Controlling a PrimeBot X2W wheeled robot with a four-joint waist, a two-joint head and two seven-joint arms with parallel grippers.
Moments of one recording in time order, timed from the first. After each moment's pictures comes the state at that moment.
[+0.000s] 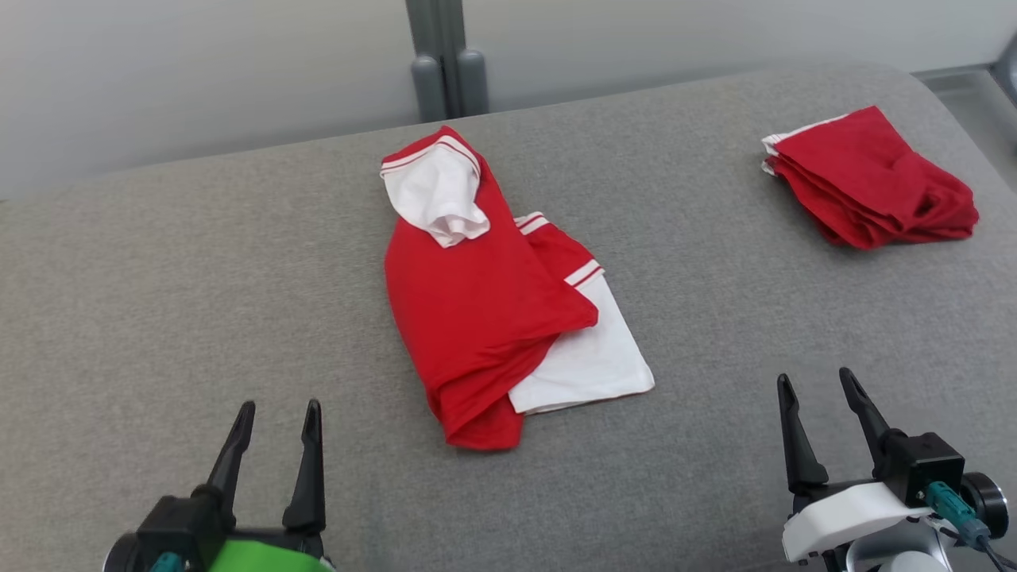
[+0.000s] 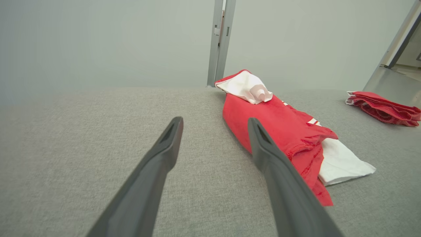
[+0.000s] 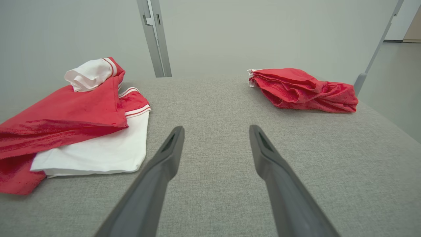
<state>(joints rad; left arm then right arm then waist) 0.05 0.24 -0.27 0.05 -0.42 0.05 -0.26 0.02 -0.05 -0.05 0.19 0.05 0.13 -0.26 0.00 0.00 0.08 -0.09</state>
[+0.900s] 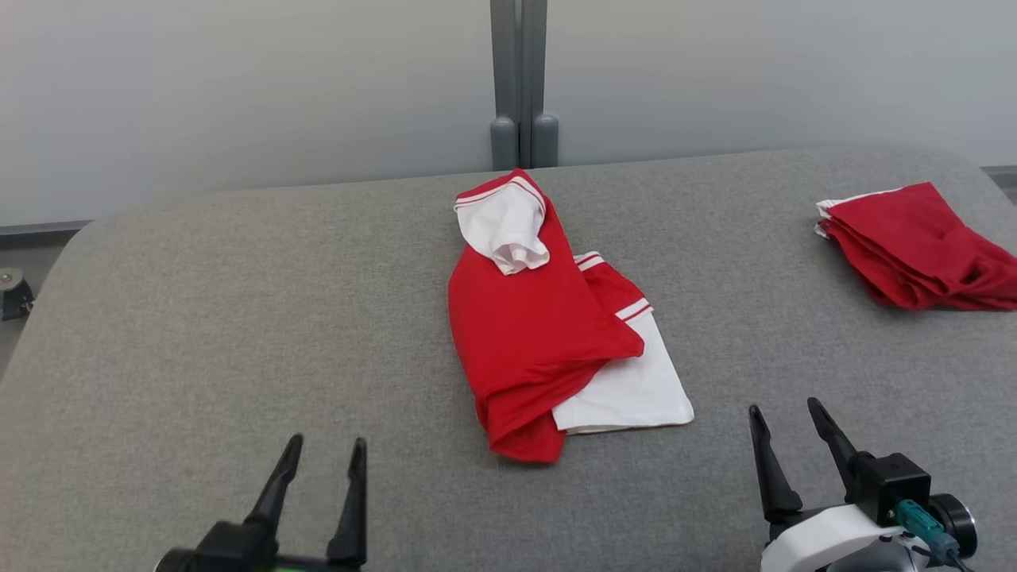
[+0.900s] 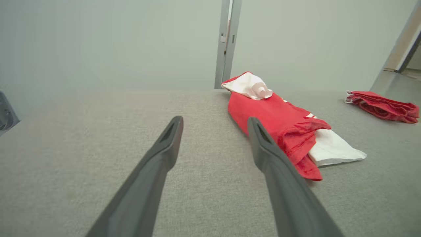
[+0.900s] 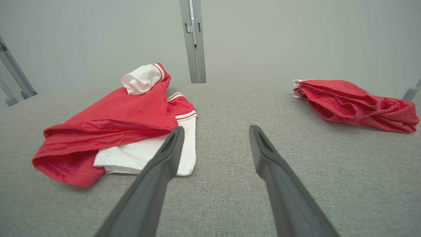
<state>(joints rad) 0.16 0.07 -0.12 0.10 -0.21 -0.13 -0.26 0.05 -0.05 0.01 0.24 0.08 0.13 -0.26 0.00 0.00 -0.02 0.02</state>
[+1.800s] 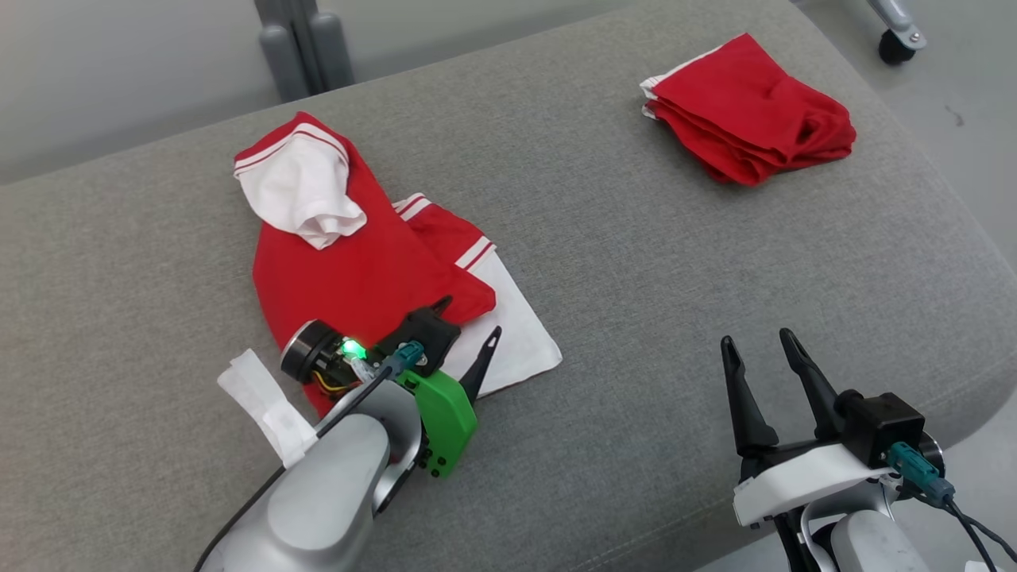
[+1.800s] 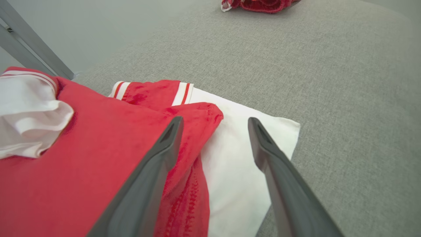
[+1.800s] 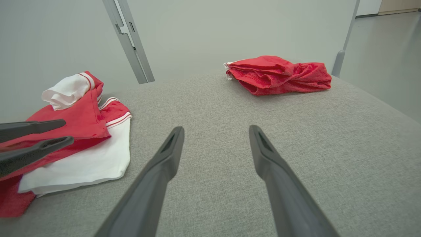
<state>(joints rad) -0.56 0.11 -0.68 0.65 -0.25 -0.12 -0.06 -0.07 -0.05 0.08 0.21 0.18 0.13 -0.26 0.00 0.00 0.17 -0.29</state>
